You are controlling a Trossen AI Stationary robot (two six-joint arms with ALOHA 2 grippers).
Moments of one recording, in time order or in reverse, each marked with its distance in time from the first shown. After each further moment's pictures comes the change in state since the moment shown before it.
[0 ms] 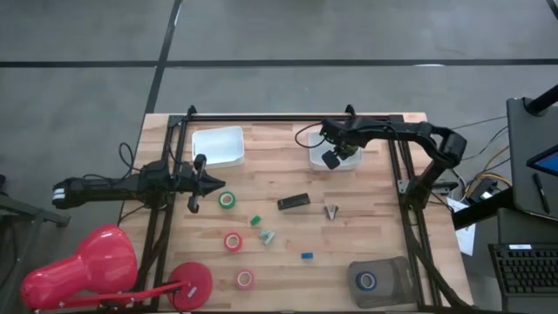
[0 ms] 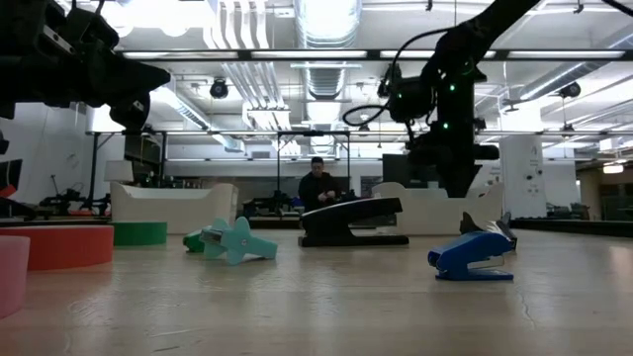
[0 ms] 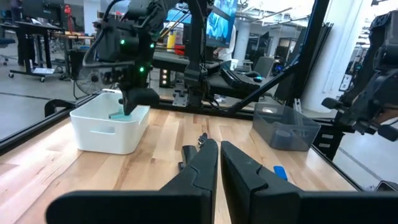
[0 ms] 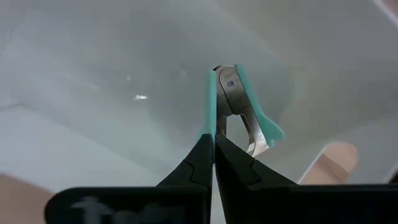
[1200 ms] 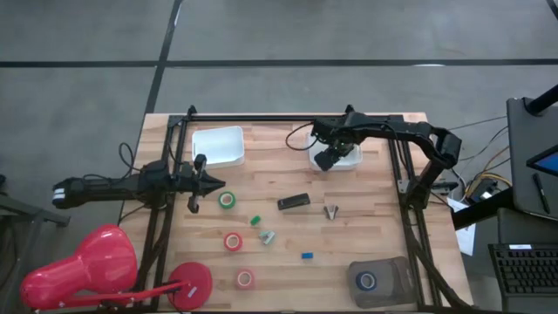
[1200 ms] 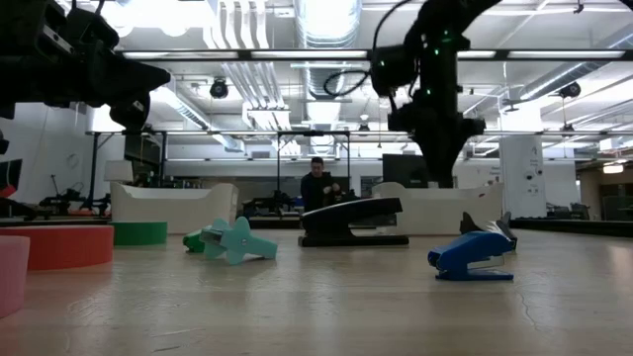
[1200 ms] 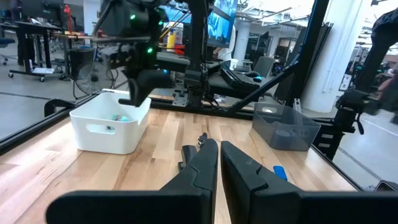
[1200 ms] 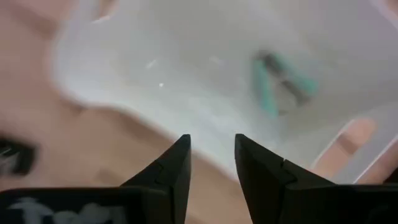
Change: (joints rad) left arm 0.000 0.000 0.000 0.000 0.000 0.000; right arm 0.117 0.026 0.232 -0.227 -0.092 0.087
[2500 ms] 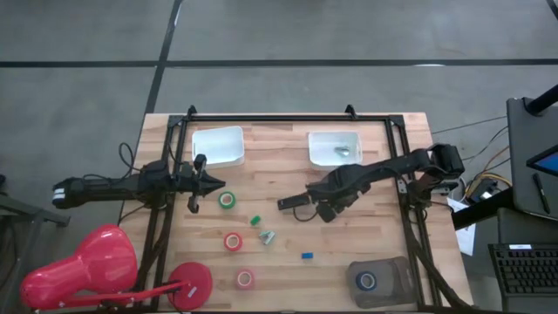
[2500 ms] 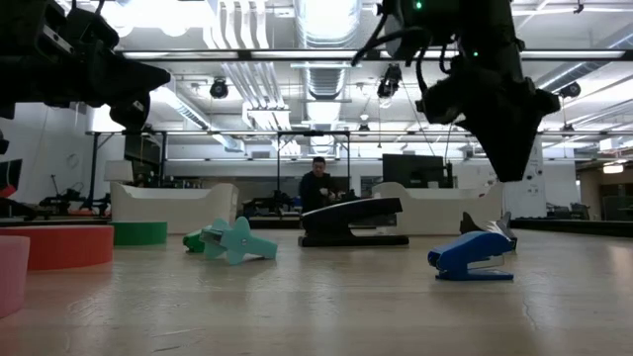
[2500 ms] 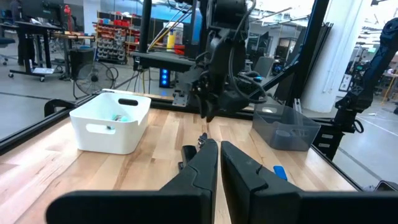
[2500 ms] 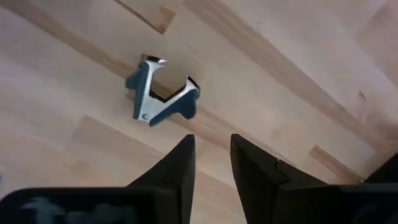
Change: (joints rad) left arm 0.000 0.000 0.000 0.000 0.000 0.000; right arm 0.501 0.000 -0.106 -0.066 -0.117 0.550
